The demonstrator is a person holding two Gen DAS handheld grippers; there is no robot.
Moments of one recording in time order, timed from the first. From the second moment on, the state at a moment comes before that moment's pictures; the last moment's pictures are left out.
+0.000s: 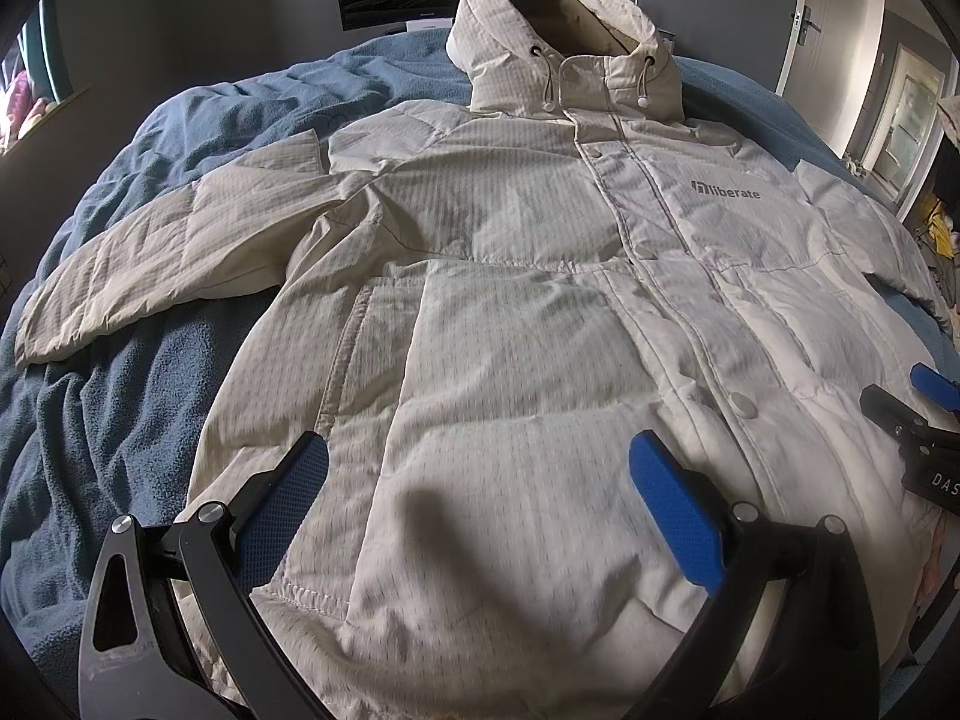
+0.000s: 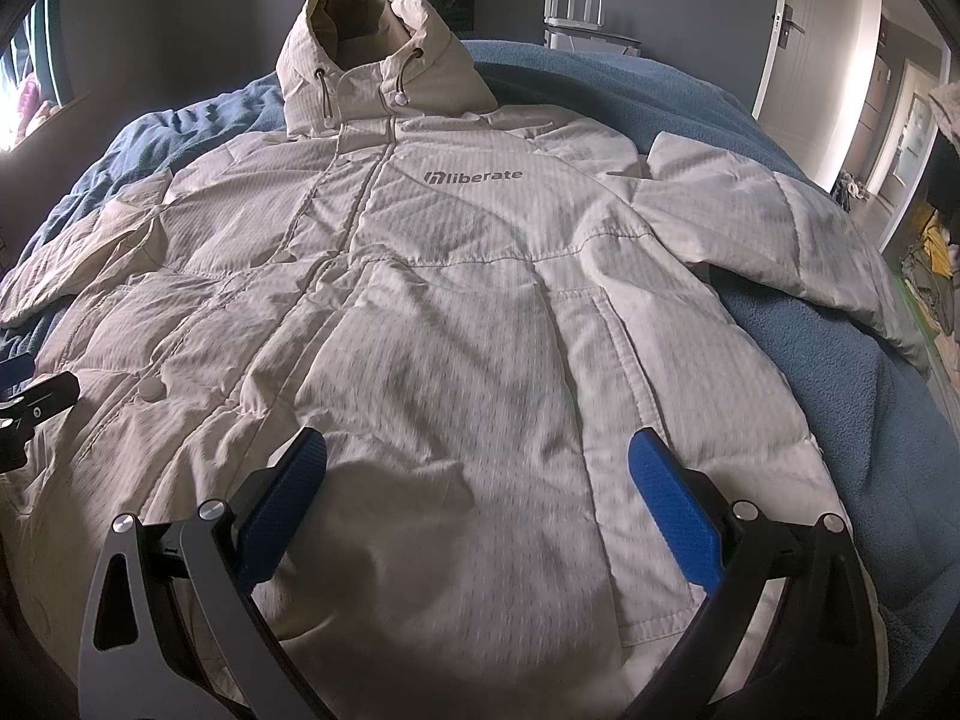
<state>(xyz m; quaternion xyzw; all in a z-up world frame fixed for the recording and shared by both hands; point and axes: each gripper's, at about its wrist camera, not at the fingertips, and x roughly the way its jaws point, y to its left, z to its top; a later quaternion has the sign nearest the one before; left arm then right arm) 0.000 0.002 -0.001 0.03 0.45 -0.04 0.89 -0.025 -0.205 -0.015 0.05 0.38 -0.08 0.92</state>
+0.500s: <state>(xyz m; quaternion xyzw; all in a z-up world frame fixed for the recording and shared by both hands) -0.002 0.003 -0.009 0.03 0.46 -0.04 0.89 -0.024 -0.206 -0.017 0.05 0.38 -0.08 0.92</state>
